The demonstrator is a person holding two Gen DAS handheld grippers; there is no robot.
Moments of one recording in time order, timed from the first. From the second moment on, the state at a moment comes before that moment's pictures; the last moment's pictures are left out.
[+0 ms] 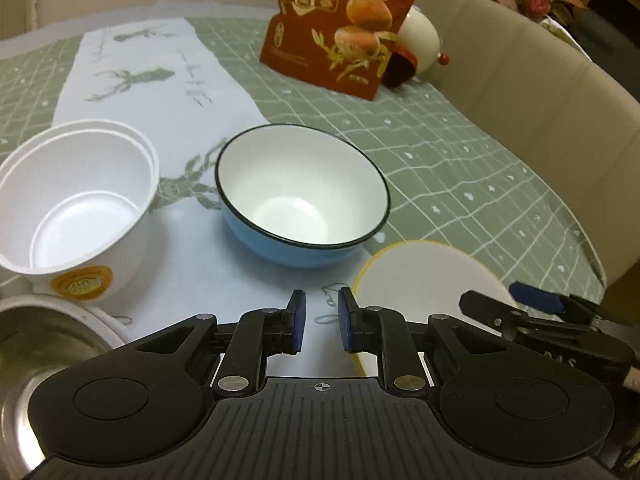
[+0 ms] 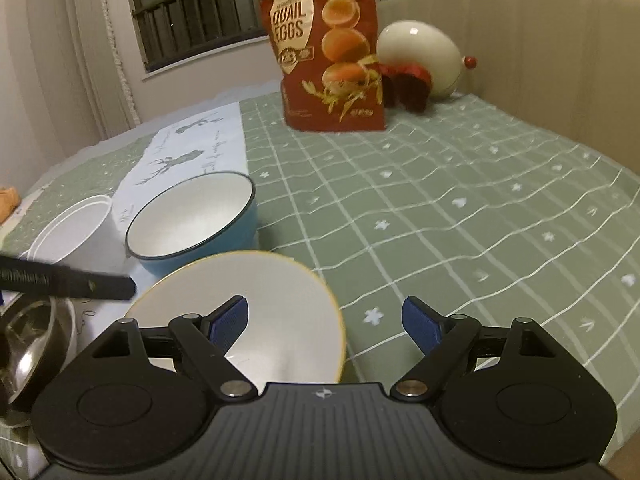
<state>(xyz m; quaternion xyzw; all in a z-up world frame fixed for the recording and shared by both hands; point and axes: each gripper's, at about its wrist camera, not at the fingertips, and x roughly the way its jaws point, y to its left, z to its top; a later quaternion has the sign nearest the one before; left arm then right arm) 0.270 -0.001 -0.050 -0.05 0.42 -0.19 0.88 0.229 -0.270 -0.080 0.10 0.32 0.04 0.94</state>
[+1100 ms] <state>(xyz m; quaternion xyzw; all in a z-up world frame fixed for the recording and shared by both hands) 0.282 -0.011 -0.062 -0.07 0.44 -0.21 0.87 0.234 -0.282 -0.113 0.18 0.35 0.06 0.92</state>
